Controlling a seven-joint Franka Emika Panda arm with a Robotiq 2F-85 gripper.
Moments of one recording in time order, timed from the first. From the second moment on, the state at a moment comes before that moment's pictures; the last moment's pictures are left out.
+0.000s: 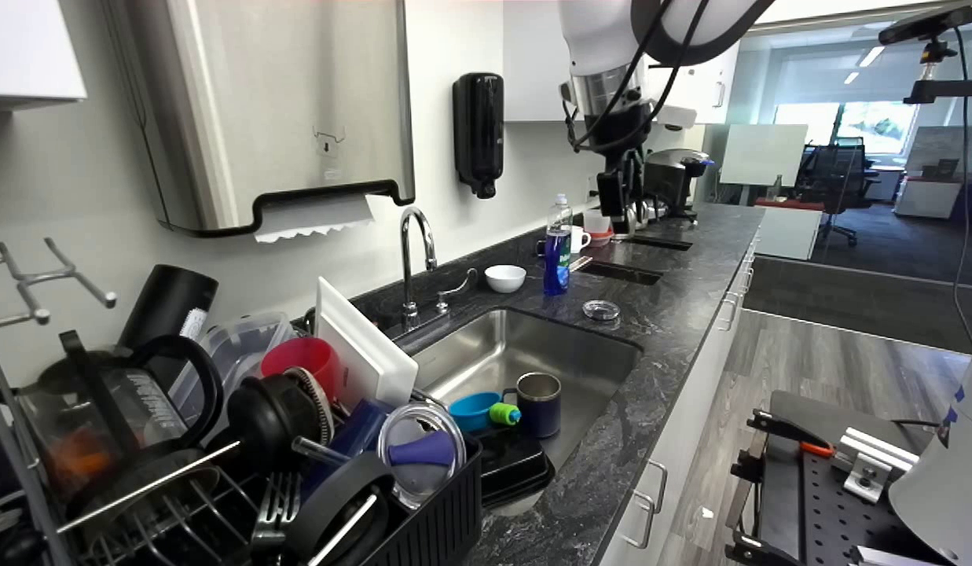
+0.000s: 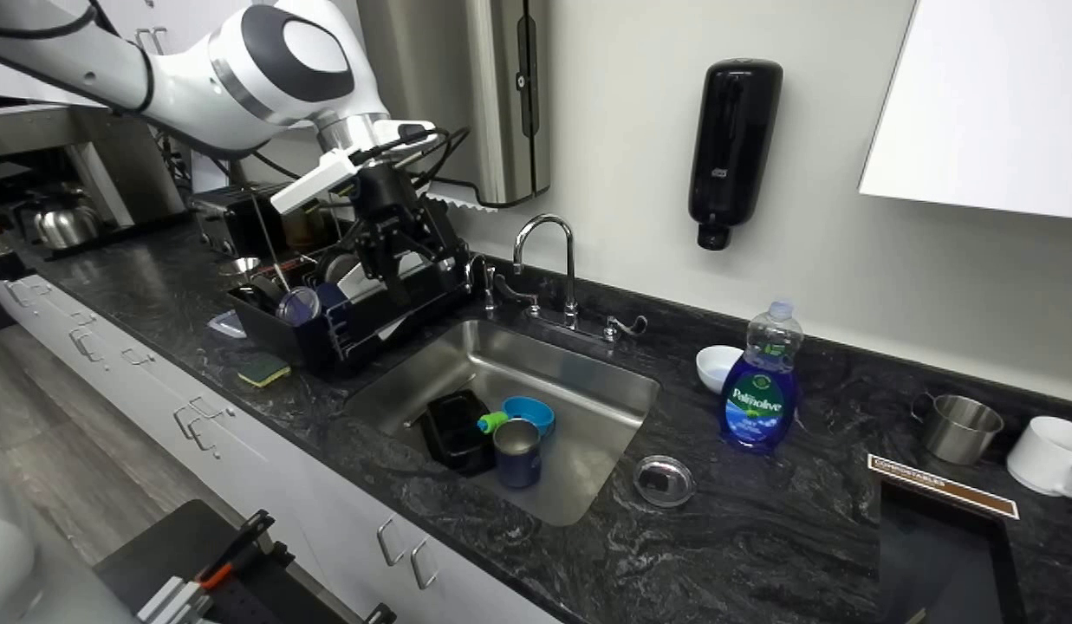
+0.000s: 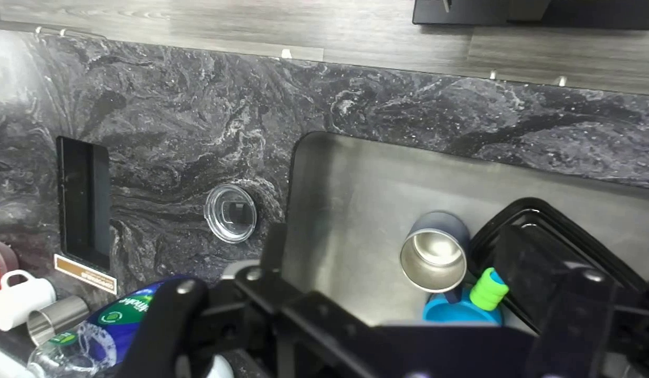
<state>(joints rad) 0.02 -0.28 0.08 -2.35 -0.44 1.91 0.16</state>
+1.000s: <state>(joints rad) -0.01 -0.25 0.06 -2.37 -0.51 1.94 0.19</state>
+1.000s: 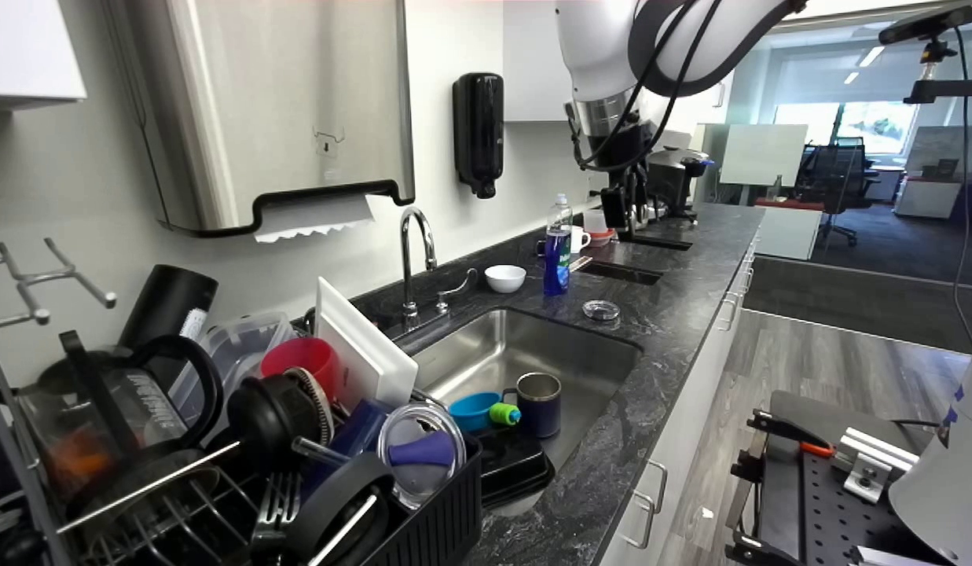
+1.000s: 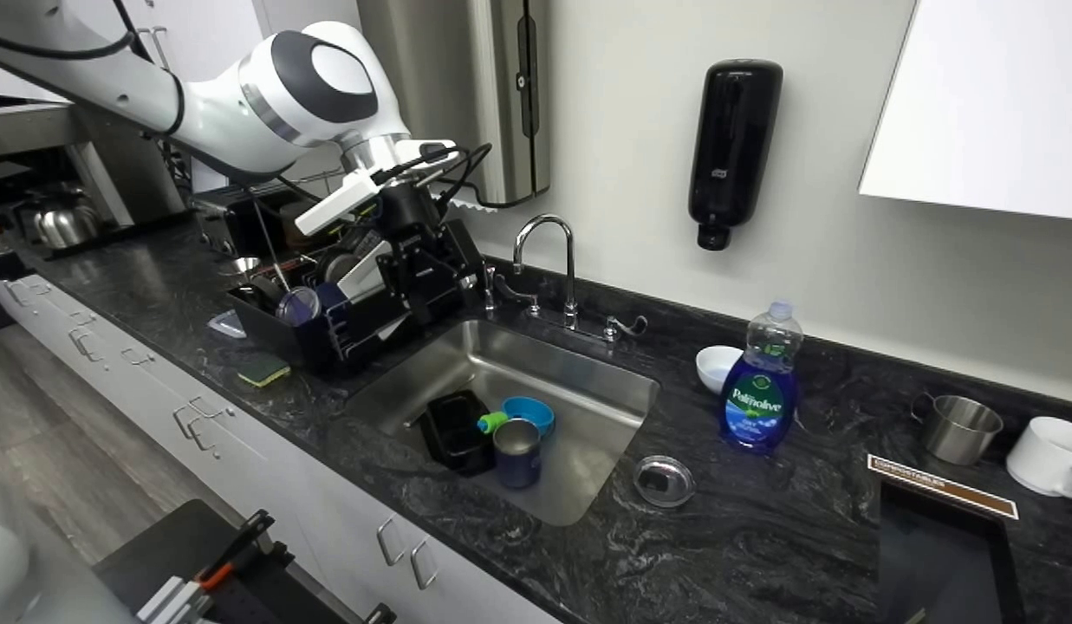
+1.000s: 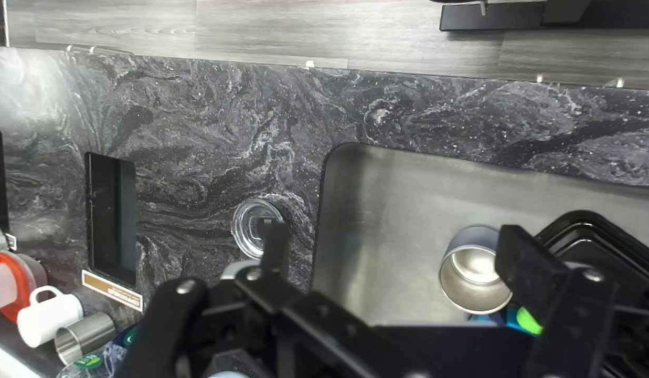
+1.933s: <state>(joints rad) -0.04 -0.03 0.00 -2.32 -0.57 2.10 0.29</state>
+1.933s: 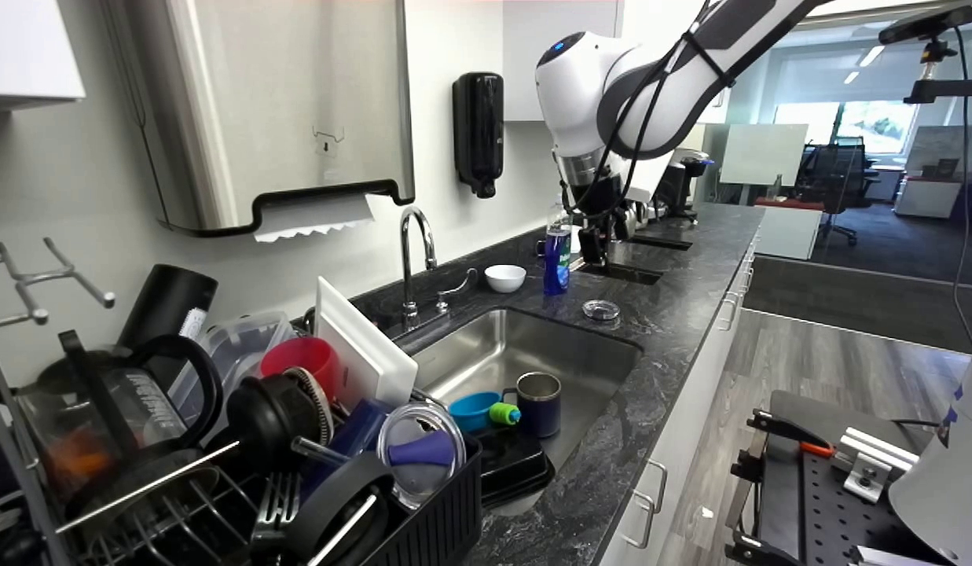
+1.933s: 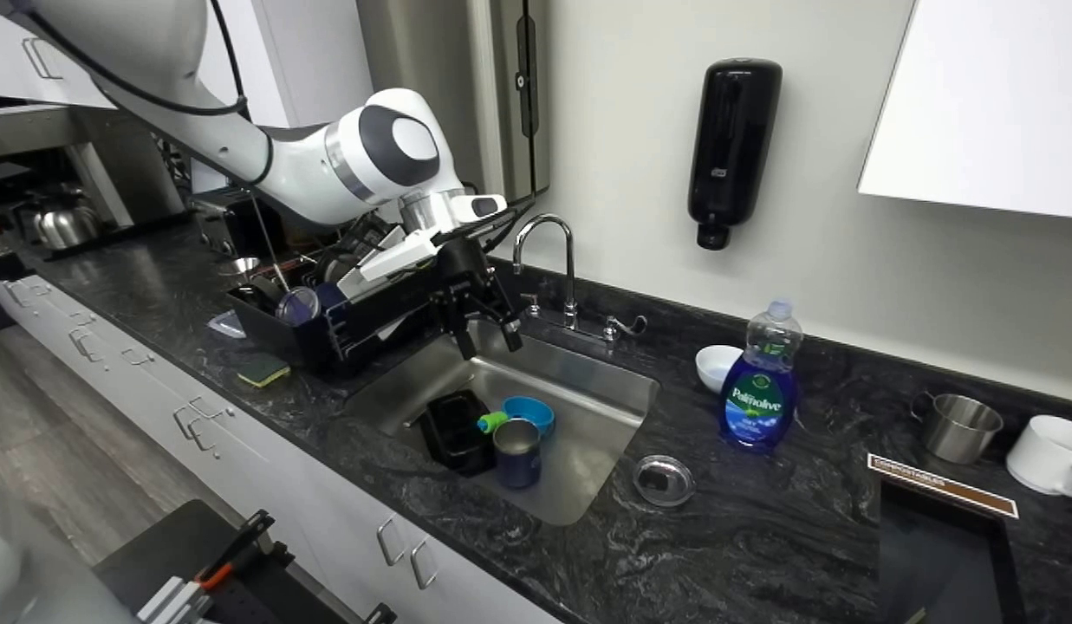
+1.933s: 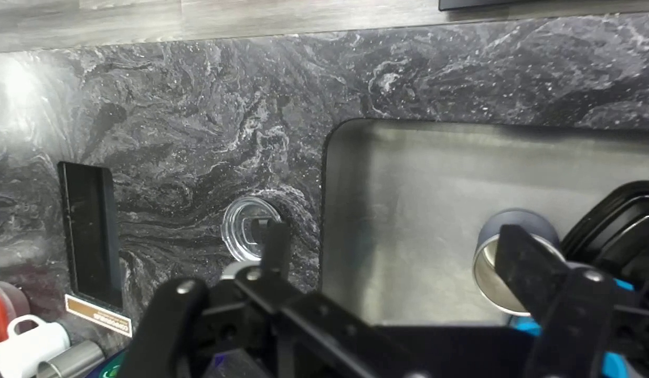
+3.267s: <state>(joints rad) -0.02 0.33 -0.08 -2.16 -0.93 2.15 0.73</state>
